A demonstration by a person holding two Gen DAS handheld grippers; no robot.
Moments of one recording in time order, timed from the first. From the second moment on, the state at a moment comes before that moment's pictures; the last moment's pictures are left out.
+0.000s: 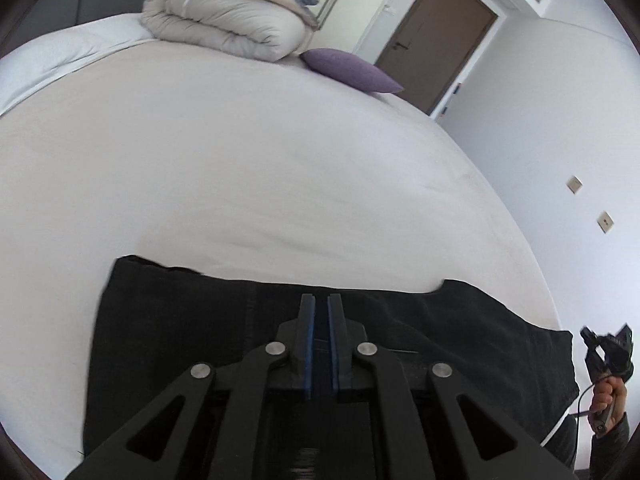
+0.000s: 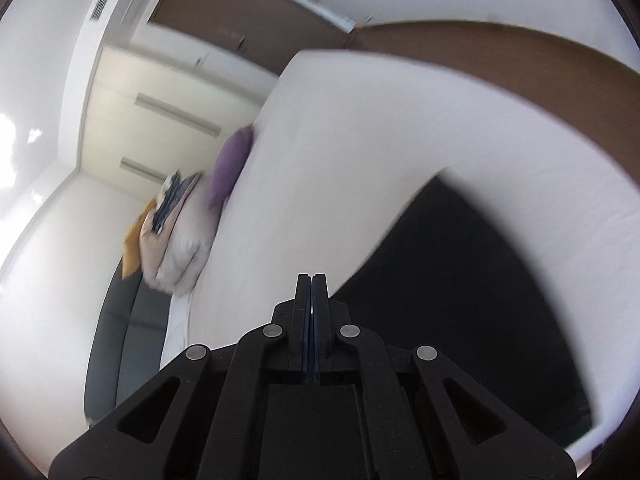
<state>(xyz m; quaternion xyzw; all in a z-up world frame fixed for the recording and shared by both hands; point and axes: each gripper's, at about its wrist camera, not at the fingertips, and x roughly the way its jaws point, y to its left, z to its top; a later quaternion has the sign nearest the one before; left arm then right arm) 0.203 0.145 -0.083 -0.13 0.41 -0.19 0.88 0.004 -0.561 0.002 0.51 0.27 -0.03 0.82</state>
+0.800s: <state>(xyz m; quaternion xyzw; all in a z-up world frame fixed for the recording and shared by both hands) 0.220 0.137 -0.157 -0.17 0.45 -0.20 0.85 0.213 -0.314 -0.116 0.49 0.42 0.09 0.76</state>
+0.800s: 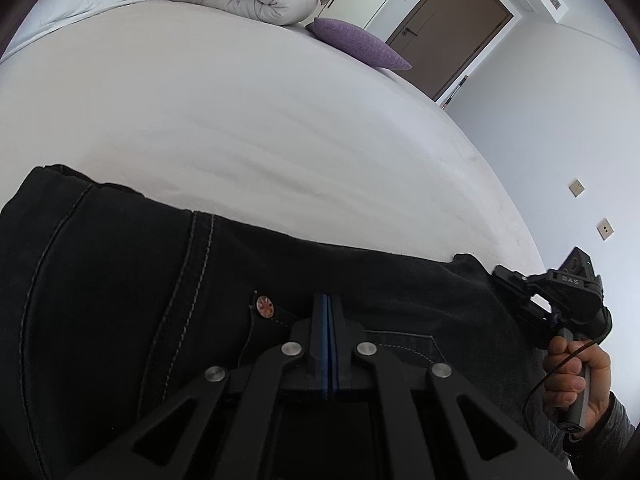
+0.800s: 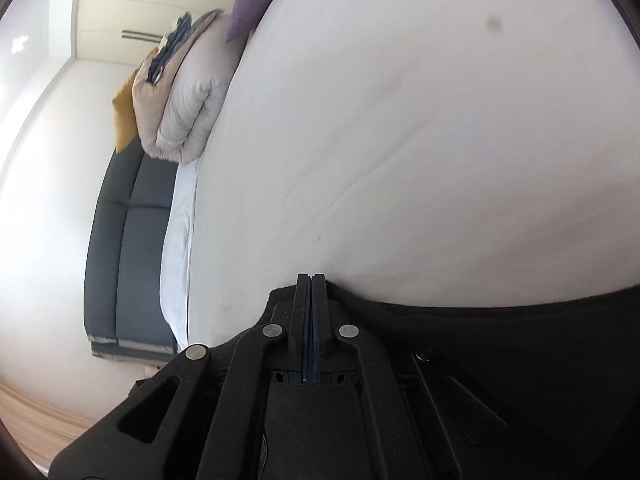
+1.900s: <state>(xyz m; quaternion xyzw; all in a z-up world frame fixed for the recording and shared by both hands) 0.117 0.049 -0.131 -0.15 0.44 -0.22 0.86 -0.165 -0.577 -0.103 0.59 0.22 -0.11 0.77</state>
